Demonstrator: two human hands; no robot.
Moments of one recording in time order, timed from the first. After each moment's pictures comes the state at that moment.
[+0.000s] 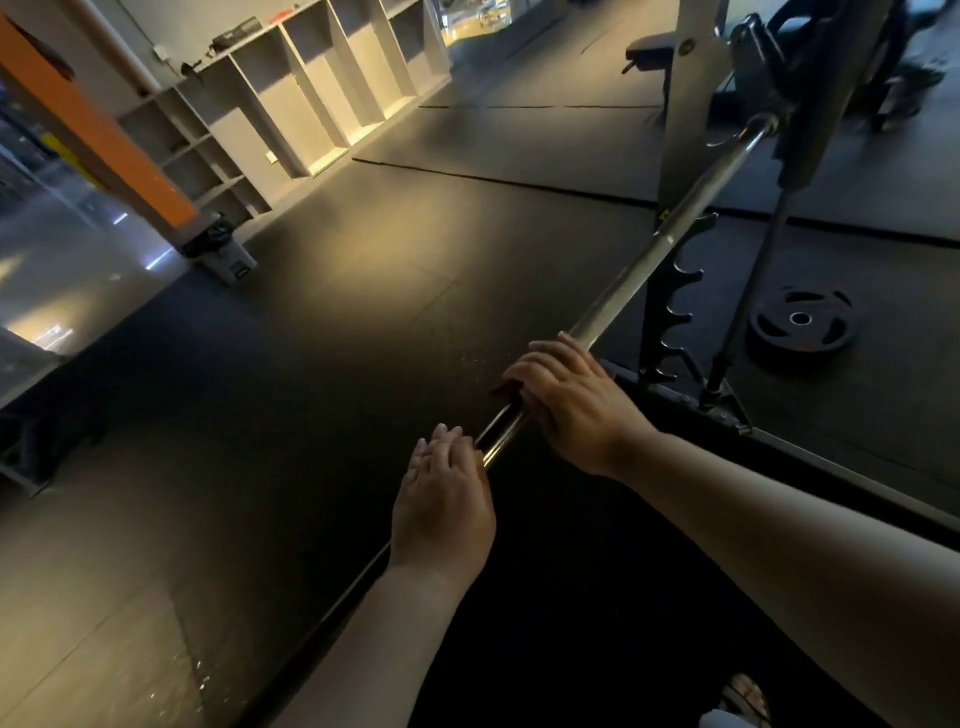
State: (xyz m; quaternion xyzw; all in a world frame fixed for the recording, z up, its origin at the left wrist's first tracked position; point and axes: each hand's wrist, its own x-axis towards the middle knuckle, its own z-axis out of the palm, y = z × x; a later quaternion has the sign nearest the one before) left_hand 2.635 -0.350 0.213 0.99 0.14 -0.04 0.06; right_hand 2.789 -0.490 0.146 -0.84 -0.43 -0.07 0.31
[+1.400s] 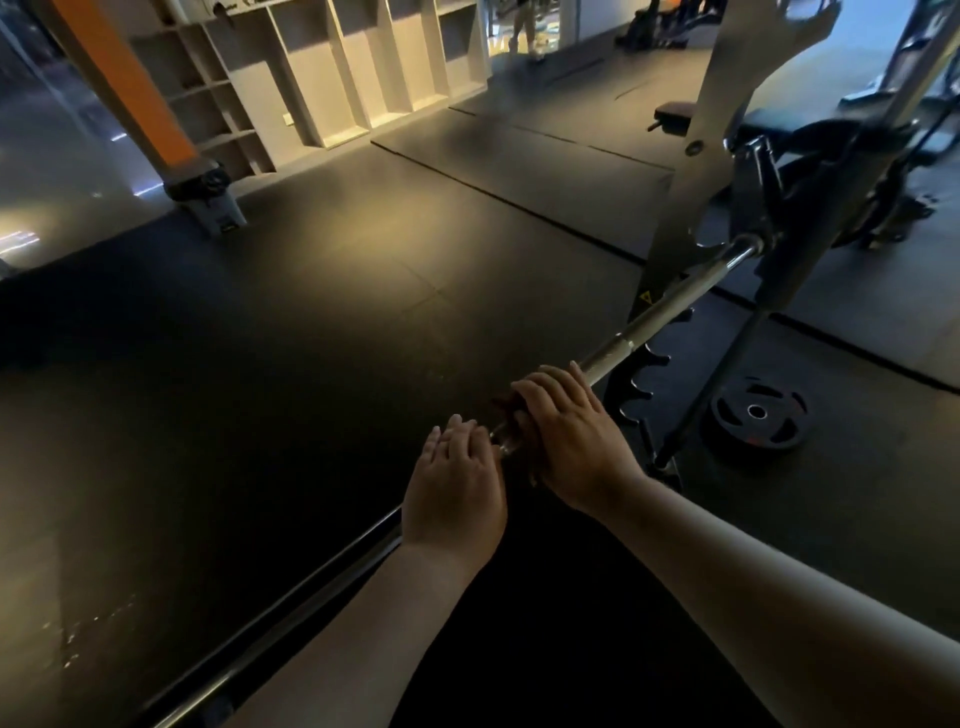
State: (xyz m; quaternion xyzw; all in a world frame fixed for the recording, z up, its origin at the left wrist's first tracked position) left_hand 2.762 -0.420 0.200 0.99 0.16 -0.01 0.06; right_hand 2.886 -0.537 0.154 -0.87 -0.42 -0.07 0.25
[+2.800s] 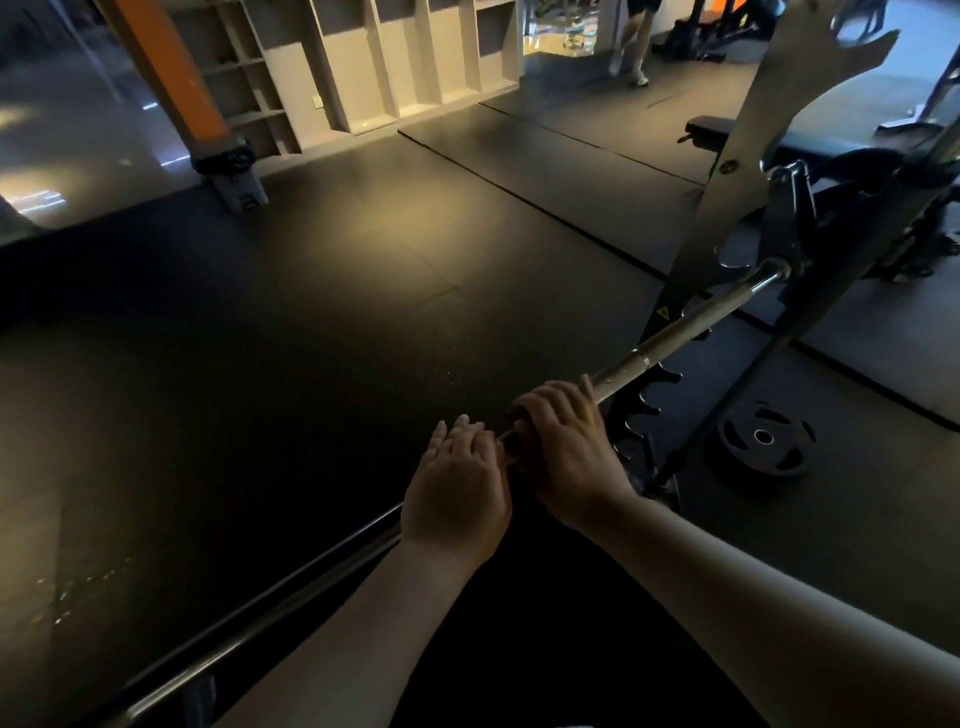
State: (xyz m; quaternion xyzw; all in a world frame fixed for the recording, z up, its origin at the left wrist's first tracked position) left_hand 2.768 -0.410 0.195 0.98 0.16 0.02 0.12; right_hand 2.885 -0.528 0.162 -0.87 -0.42 -0.02 0.26
